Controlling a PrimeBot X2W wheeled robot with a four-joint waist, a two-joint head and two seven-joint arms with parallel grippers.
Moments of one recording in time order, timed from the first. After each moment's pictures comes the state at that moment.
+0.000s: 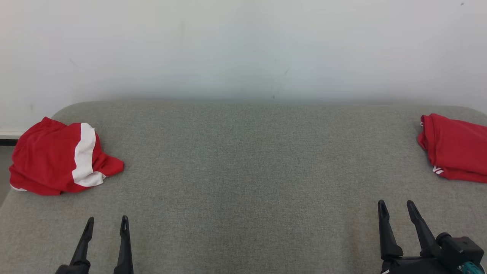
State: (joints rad) left arm 0.03 0.13 0.01 0.12 -0.14 -0.06 -0.26; right arm 0.04 -0.07 -0.03 0.10 0.23 0.13 -0.15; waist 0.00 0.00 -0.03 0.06
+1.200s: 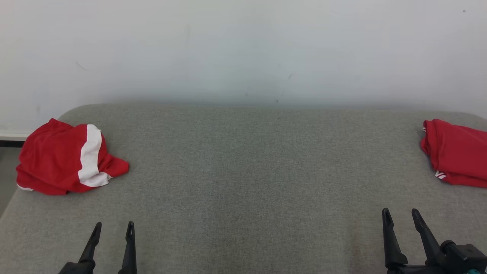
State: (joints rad) left arm 0.02 0.16 -0.02 0.17 -0.19 -0.08 -0.23; right arm 0.09 -0.05 -0.05 0.03 0.20 0.13 -0.11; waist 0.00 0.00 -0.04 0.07
